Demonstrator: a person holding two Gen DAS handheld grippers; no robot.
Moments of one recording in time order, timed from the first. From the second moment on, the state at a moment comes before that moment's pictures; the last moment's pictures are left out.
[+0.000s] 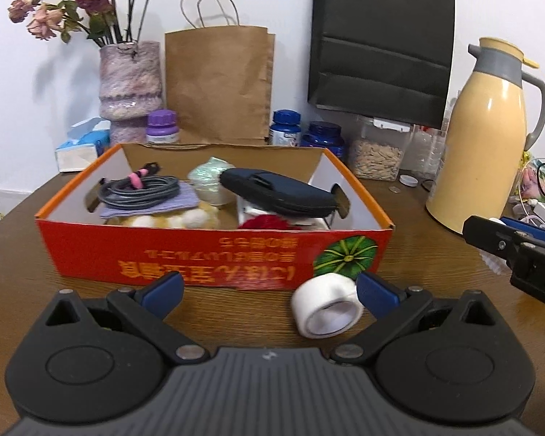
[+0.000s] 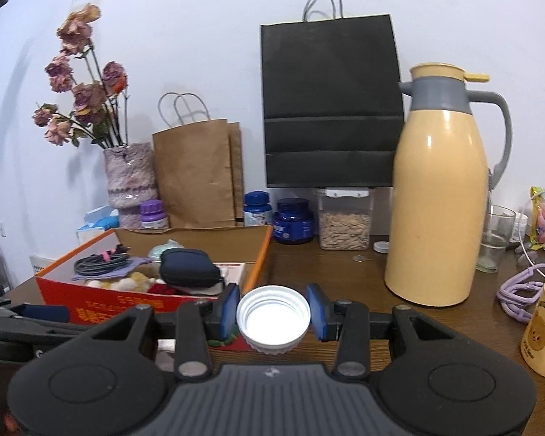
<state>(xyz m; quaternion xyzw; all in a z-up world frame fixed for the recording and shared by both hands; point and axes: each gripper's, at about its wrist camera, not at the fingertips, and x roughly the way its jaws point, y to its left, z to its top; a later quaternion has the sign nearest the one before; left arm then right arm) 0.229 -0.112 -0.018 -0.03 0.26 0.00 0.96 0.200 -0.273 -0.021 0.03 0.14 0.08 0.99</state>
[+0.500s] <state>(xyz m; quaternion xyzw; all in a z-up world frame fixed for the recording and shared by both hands) 0.268 -0.150 -0.050 -0.01 0.30 0.03 0.95 0.211 -0.291 -0.028 0.04 0.16 0.06 0.99</state>
